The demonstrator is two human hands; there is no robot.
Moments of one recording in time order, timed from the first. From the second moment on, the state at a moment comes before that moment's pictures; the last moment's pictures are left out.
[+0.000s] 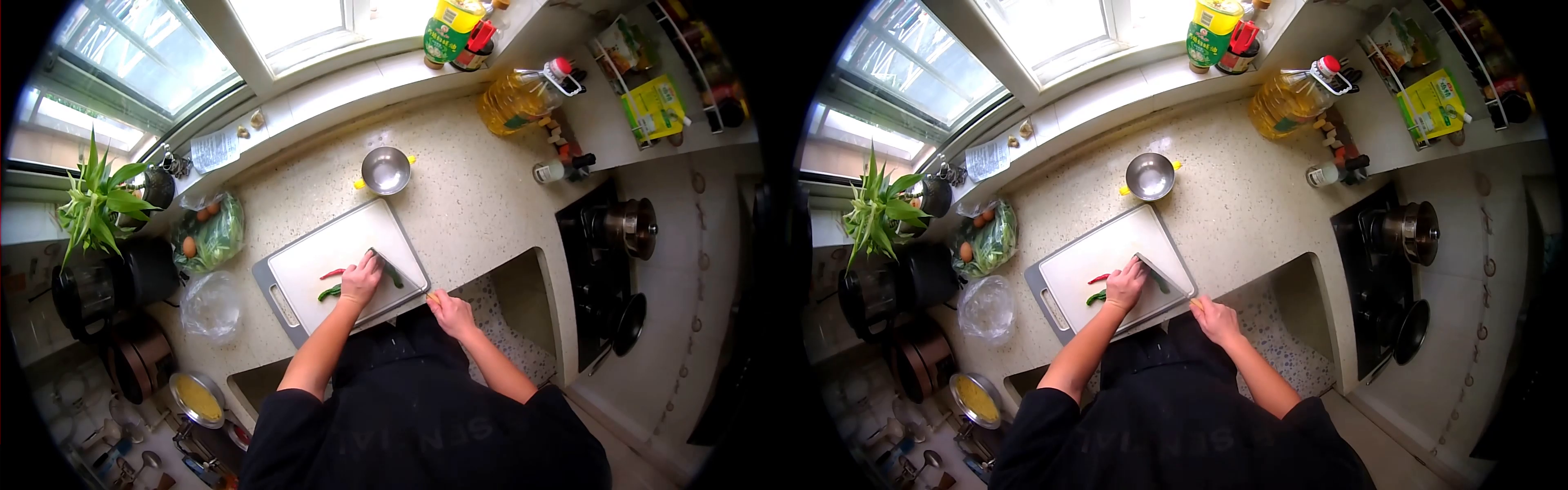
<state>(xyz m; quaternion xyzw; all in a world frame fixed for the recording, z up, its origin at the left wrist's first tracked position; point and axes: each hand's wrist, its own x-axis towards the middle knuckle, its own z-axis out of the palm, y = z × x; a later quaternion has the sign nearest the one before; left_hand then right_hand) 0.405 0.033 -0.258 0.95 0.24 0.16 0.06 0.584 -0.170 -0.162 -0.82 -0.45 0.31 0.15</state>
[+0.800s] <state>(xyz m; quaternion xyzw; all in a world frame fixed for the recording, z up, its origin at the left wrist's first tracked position) 0.406 0.049 -0.246 0.96 0.20 0.16 0.13 0.587 -0.165 -0.160 -0.80 -0.48 0.33 0.12</state>
